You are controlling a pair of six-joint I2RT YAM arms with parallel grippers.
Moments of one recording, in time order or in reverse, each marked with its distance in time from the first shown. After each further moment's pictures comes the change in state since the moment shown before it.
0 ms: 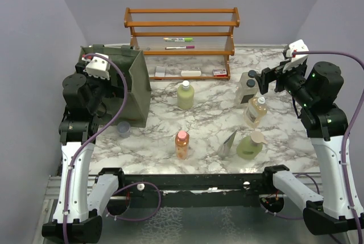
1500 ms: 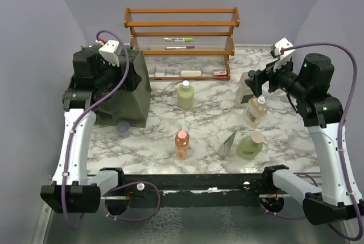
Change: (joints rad) left arm -0.009 0.278 0.223 -0.210 0.281 -0.129; right arm 0.000 0.097 0.050 -0.087 -0.176 -0.066
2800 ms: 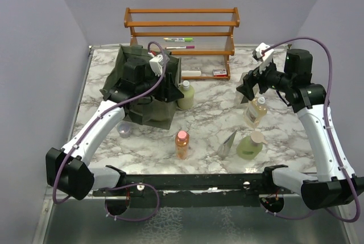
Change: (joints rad) left arm -0.413 0.161 -0.178 0.292 0.176 -0.369; right arm 0.001 0.135 -0.043 -0.037 -0.145 -0.135
